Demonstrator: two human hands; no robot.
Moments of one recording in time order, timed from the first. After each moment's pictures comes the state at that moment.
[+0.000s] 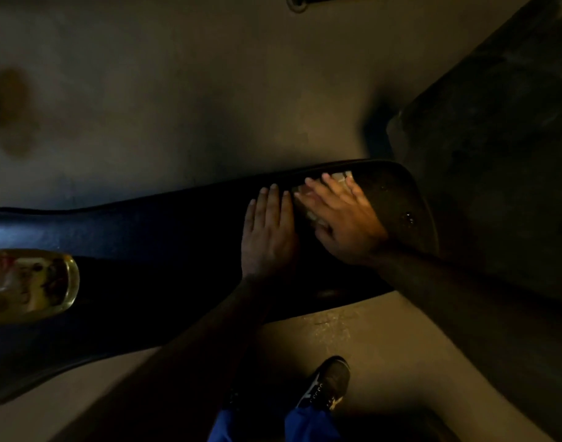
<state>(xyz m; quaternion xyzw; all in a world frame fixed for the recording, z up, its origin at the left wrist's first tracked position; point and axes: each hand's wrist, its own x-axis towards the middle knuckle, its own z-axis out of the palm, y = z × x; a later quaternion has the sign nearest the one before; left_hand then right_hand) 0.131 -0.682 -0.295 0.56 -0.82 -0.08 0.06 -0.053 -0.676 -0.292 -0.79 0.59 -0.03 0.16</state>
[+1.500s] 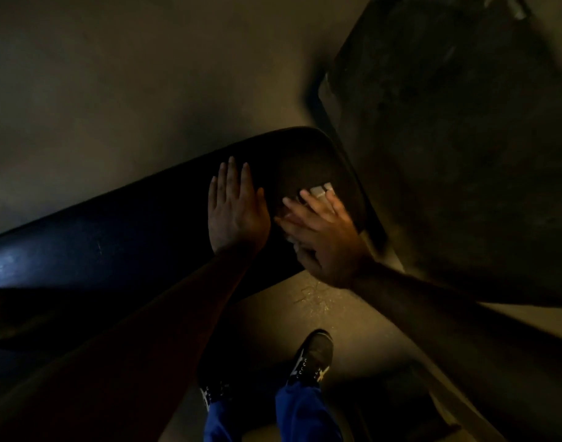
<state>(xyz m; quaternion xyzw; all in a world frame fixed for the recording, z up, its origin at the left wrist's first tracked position) 0.047 -0.673 -0.310 0.57 -0.81 -0.09 0.09 -0.117 -0.567 -0.301 -0.76 0.61 -0.10 0.19</state>
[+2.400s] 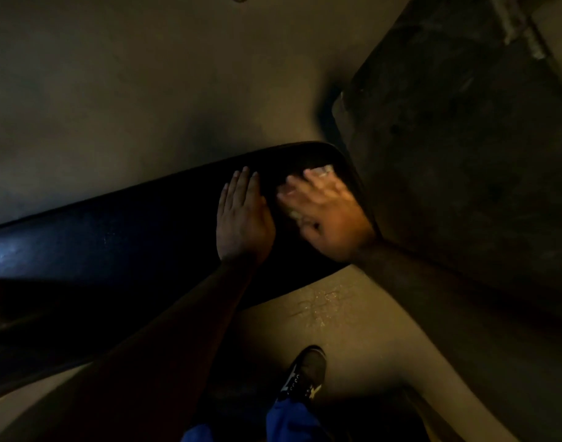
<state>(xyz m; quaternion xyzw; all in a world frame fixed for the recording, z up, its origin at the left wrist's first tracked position) 0.050 -0.677 -0.310 0.58 -0.78 -0.16 0.16 -0.136 -0.630 -0.296 -0.77 0.60 -0.07 0.19</state>
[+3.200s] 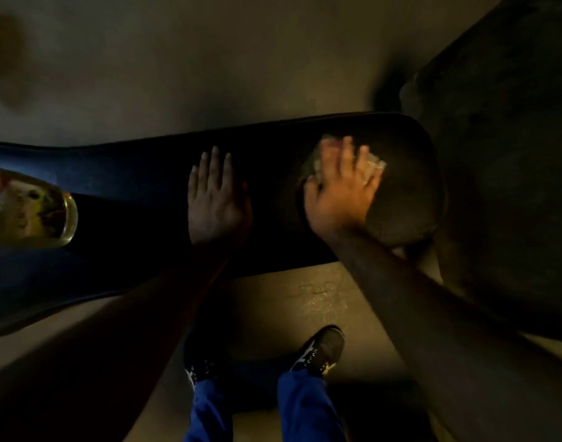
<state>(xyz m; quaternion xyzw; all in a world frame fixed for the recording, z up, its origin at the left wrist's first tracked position) 0.216 -0.664 -0.305 0.65 -0.75 -0.09 0.09 0.021 -0.640 -0.300 -0.59 0.80 -0.07 0.13</state>
